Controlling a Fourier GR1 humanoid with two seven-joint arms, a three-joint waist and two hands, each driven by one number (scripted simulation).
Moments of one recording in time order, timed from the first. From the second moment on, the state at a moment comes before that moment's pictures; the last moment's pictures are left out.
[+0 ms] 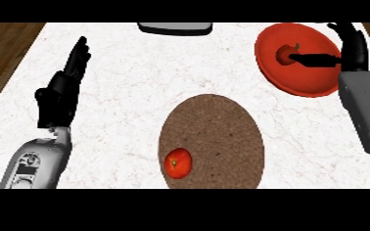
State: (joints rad) left arm -0.28 0.24 -0.05 -1.59 -0.13 0.17 0.18; right arm -0.93 -0.45 -0.49 -0.27 0.44 -0.26 -0.53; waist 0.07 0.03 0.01
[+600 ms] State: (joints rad) left arm -0.24 0.25 -0.01 -1.60 -0.12 0.15 0.17; right arm -0.84 -0.62 -0.60 -0.20 0.30 0.08 -0.67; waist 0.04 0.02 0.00
